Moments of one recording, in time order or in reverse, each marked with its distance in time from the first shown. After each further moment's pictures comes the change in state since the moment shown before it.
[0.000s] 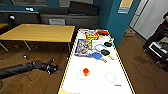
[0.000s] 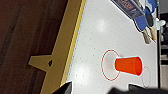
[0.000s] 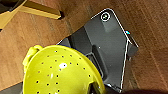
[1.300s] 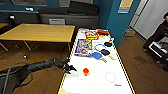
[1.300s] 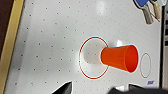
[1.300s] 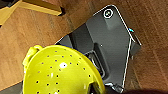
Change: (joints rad) left arm 0.000 0.340 -0.241 0.054 0.116 -0.051; right arm 0.025 0.022 -0.017 0.000 -0.043 0.000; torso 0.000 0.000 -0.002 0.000
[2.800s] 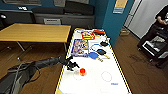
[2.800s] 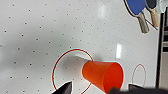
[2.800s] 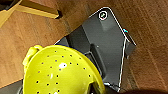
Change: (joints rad) left arm -0.036 0.111 -0.105 0.059 0.006 -0.126; right arm 0.006 -0.009 -0.001 -0.001 -0.005 -0.008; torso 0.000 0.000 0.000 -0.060
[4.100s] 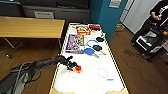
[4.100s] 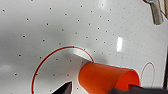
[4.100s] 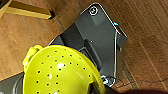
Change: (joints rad) left arm 0.002 0.024 -0.051 0.005 -0.001 0.000; right arm 0.003 0.001 0.004 -0.003 0.003 0.000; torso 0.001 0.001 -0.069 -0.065
